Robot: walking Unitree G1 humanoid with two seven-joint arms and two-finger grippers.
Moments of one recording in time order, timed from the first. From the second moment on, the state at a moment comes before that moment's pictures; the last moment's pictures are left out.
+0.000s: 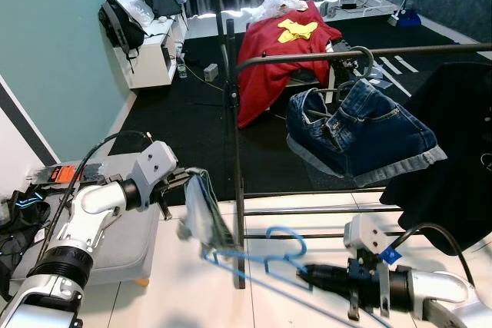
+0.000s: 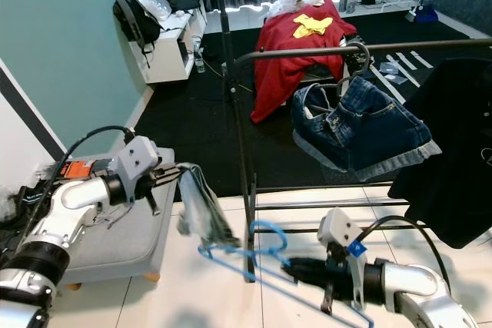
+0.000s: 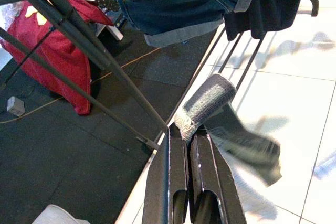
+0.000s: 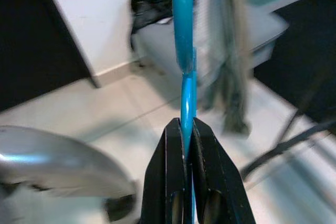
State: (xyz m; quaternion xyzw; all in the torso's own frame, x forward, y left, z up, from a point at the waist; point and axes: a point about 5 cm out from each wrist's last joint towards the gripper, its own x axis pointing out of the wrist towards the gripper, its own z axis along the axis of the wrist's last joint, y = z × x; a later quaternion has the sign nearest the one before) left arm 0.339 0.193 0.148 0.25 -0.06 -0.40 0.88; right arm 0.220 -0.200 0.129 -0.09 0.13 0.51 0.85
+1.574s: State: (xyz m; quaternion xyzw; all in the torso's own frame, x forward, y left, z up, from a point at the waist) left arm 0.316 0.236 0.143 0.26 -0.01 -0.38 0.89; right arm 0.245 -0.183 0.124 -0.09 0.11 0.58 0.80
